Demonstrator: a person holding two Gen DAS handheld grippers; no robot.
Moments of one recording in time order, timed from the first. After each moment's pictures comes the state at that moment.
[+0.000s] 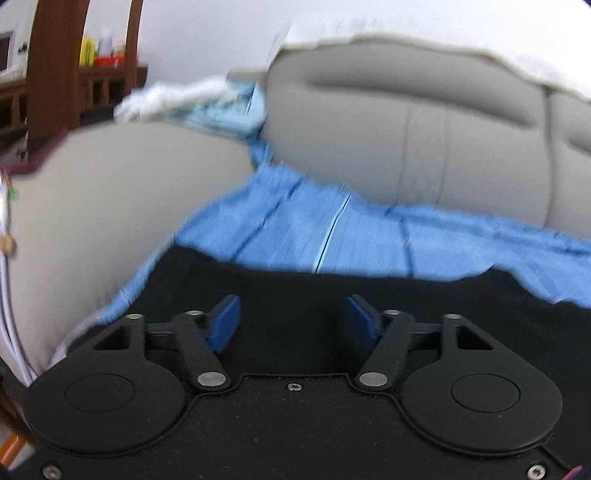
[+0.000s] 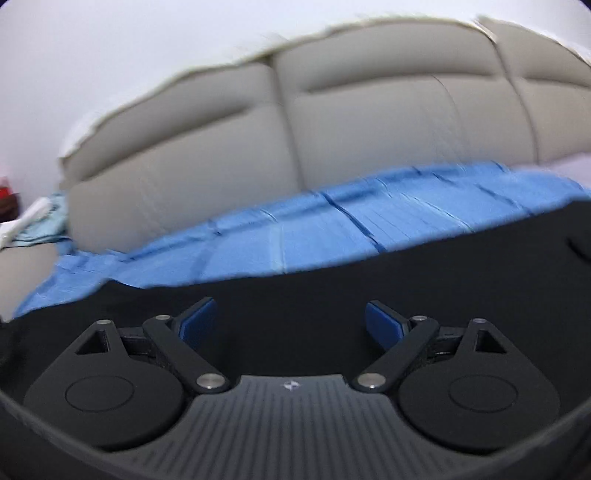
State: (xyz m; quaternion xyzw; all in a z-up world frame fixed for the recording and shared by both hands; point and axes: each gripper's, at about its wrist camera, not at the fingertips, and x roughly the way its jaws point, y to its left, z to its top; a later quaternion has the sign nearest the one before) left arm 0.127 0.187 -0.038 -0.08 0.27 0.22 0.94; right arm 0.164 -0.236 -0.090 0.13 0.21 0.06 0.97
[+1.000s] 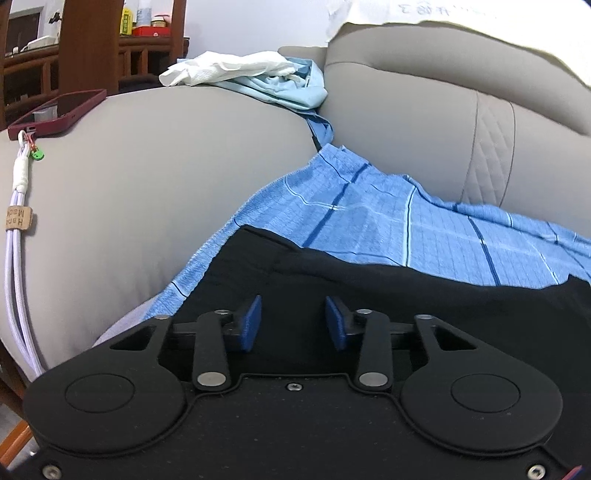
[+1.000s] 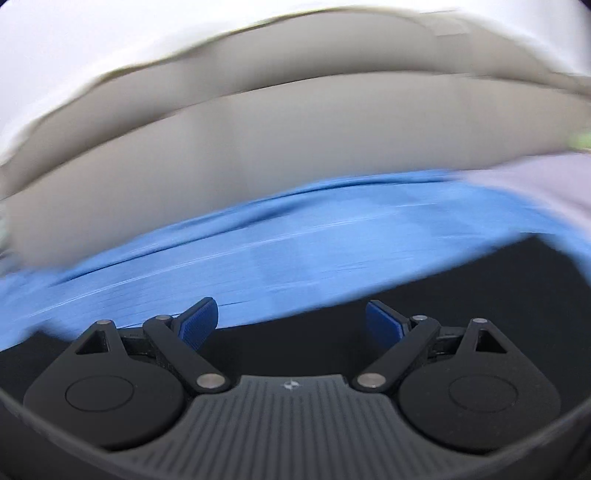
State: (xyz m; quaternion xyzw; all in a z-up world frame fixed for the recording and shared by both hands) left arm 0.122 0.261 -0.057 -0.11 0.27 0.26 0.92; right arm 0.227 -0.245 -0.046 0.11 0.26 0.05 0.96
